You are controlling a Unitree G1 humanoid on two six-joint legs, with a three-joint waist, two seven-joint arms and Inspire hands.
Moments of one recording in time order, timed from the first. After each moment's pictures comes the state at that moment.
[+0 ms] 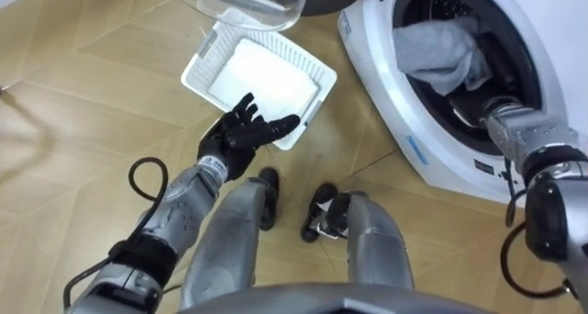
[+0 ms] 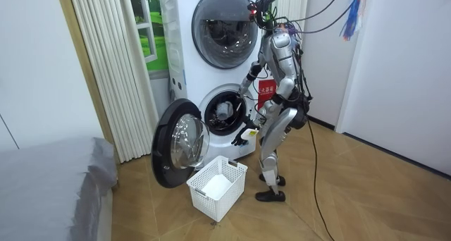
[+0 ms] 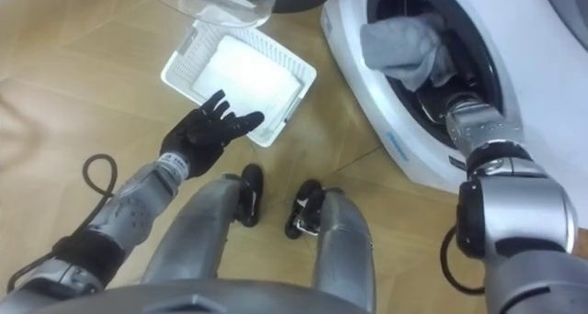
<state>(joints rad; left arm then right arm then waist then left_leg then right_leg) -0.10 0.20 -0.31 0.60 -0.81 0.04 -0.05 -0.63 -0.44 -0.13 1.30 1.47 0.18 -0.07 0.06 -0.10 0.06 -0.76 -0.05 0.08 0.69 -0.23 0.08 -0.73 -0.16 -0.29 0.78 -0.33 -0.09</state>
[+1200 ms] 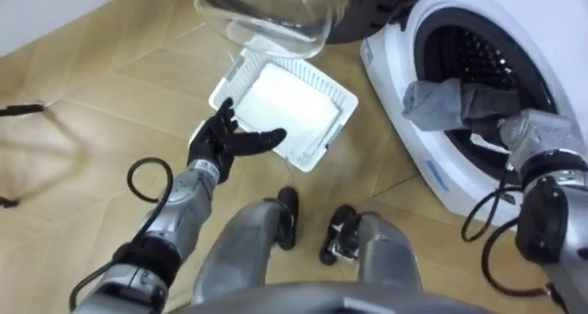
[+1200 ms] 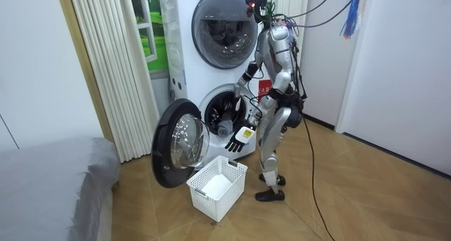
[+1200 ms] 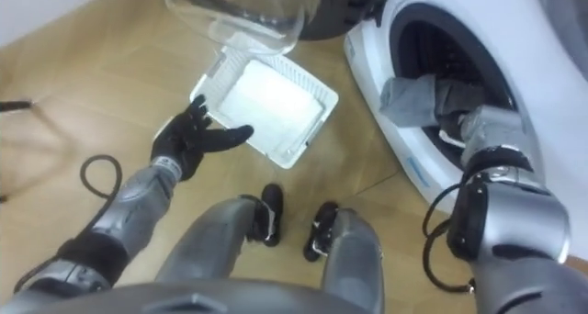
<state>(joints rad) -0.10 0.16 -0.23 0.78 -0.42 -0.03 0.06 -0.48 -0.37 -0.31 1.19 1.64 -0.09 -0.45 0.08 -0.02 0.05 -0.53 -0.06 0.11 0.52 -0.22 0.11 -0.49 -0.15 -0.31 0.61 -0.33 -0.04</state>
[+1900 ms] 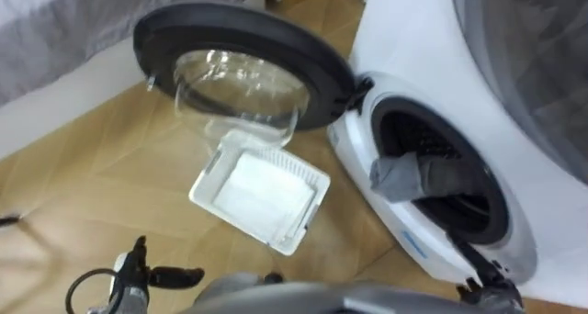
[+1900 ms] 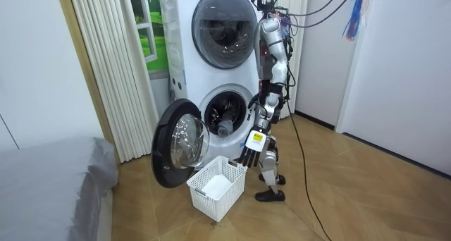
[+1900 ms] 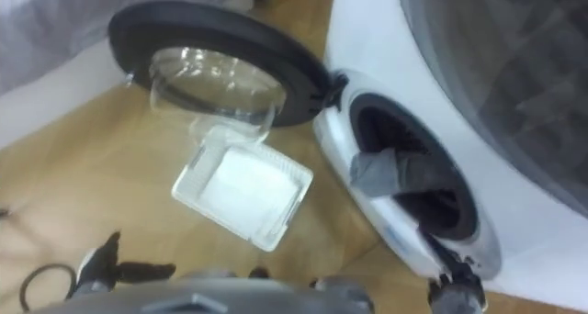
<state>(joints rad) 0.25 0.22 0.04 1.00 0.00 -0.09 0.13 0.14 -0.25 -0.14 1.21 0.65 -0.10 -0.08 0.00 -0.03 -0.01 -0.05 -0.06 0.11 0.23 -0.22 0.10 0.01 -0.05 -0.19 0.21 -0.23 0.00</state>
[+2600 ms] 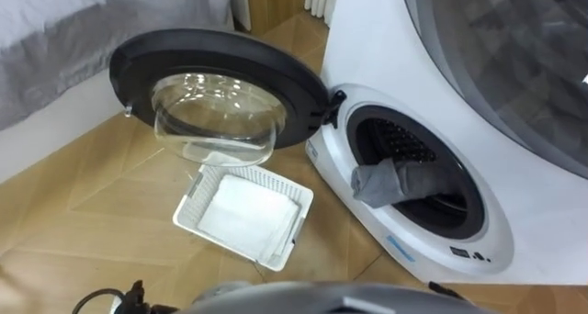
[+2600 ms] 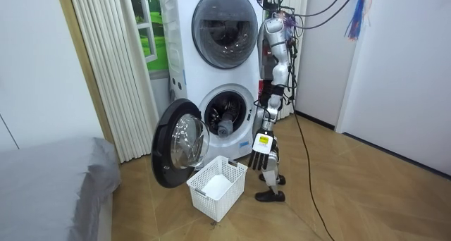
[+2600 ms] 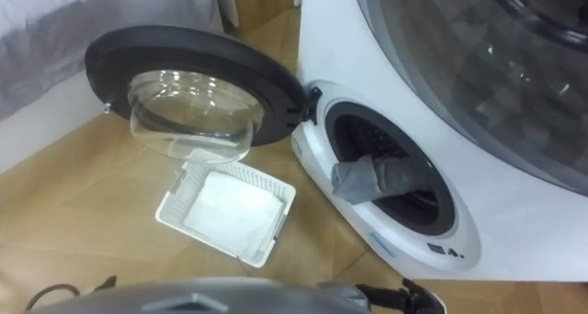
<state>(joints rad) 0.25 0.19 0.04 1.10 0.08 0.00 0.14 0.14 -0.23 0.06 1.29 0.37 -0.04 0.07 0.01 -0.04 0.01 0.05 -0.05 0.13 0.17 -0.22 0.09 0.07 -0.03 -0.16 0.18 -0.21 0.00</state>
